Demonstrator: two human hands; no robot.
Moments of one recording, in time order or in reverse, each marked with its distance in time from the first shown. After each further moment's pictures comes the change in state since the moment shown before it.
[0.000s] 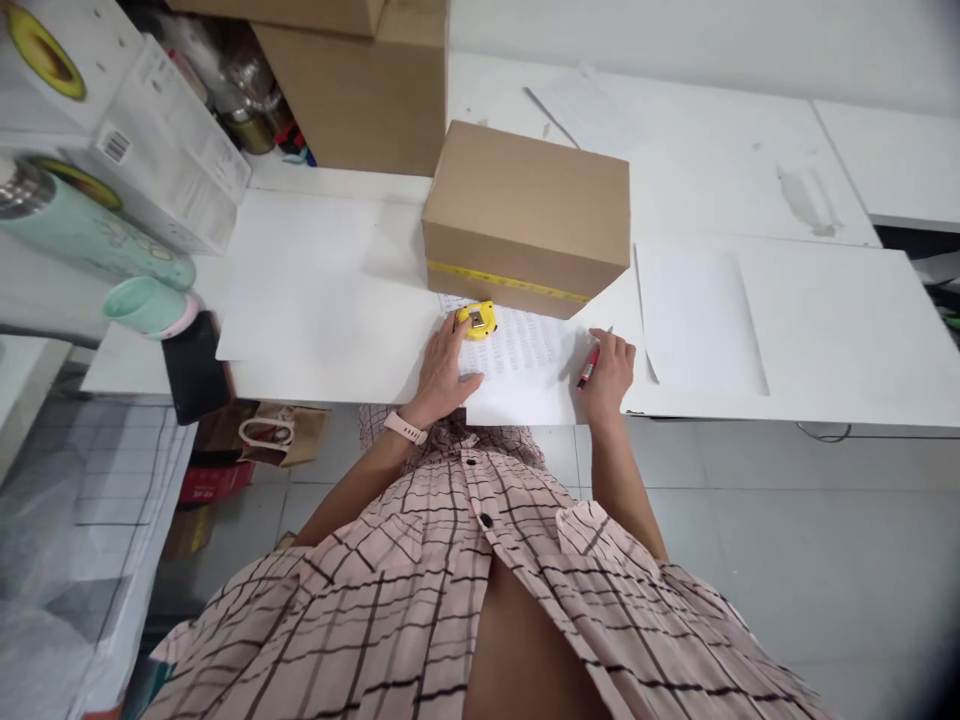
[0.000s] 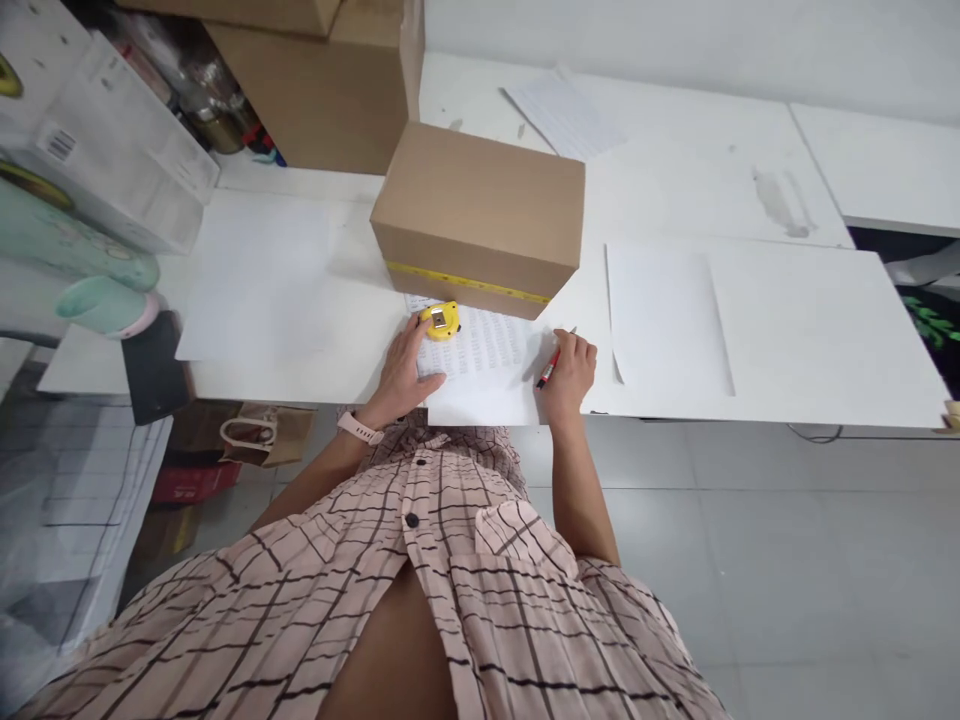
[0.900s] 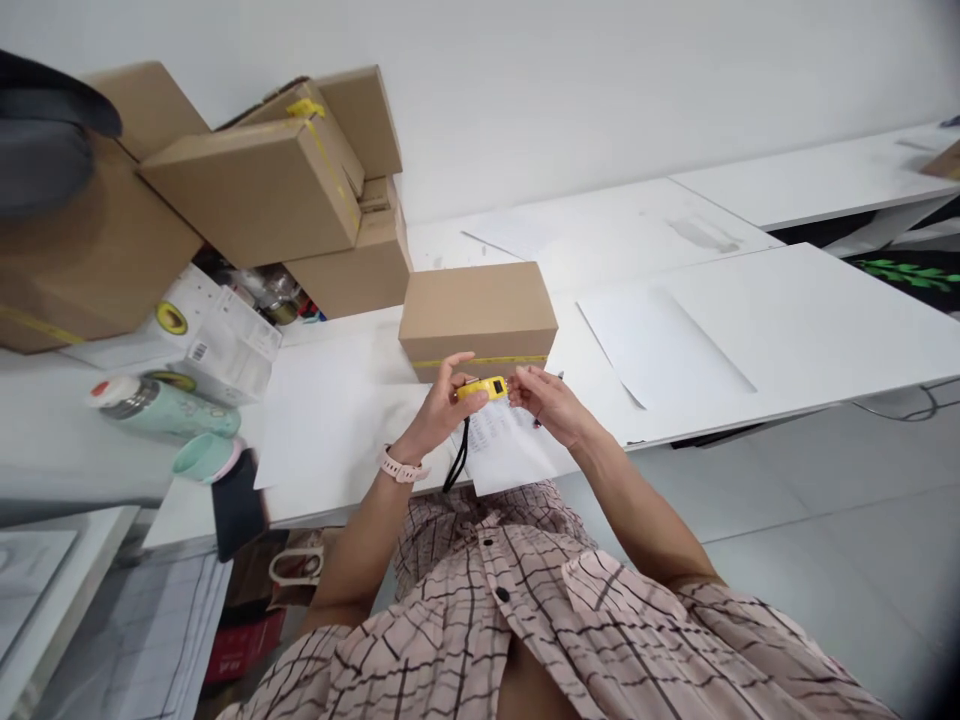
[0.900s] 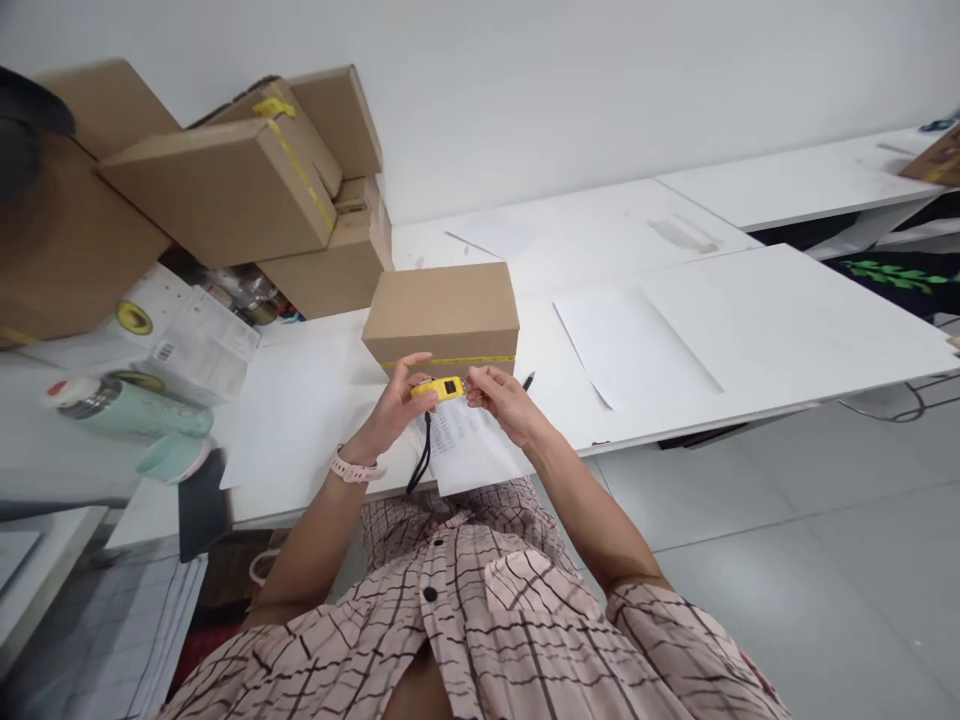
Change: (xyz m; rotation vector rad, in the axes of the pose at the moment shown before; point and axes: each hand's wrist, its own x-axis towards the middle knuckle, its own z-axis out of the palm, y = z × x) left_hand 0.073 0.074 -0.075 -0.802 -0.270 -0.132; right_hand 0.036 -0.101 -0.051 1.564 -0.481 0.337
